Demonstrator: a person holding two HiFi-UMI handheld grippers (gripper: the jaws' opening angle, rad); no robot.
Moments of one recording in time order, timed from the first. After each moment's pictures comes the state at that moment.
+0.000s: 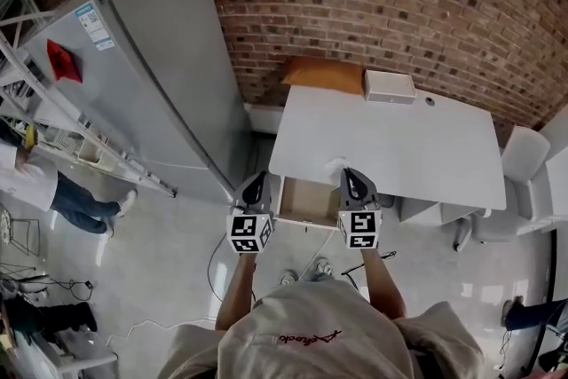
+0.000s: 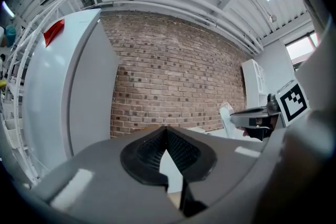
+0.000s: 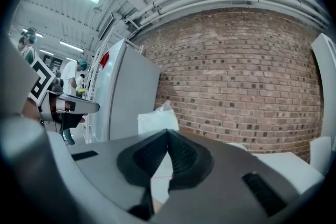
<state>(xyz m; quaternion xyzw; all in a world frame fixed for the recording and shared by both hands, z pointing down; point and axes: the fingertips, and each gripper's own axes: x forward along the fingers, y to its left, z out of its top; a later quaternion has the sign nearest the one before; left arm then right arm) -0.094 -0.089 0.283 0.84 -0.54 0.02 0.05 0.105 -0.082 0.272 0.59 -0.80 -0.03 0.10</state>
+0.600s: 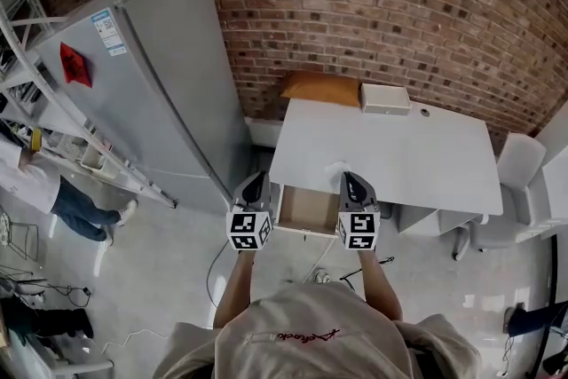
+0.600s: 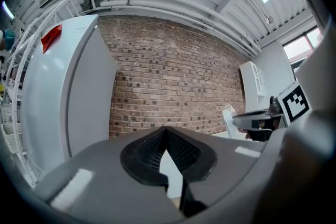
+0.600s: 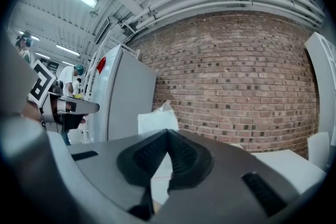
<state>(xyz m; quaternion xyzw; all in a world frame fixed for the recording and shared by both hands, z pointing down) -0.091 -0.088 0.258 0.84 -0.54 0.01 0.03 0.113 -0.073 0.253 0.60 -0.80 -0.03 0.08</state>
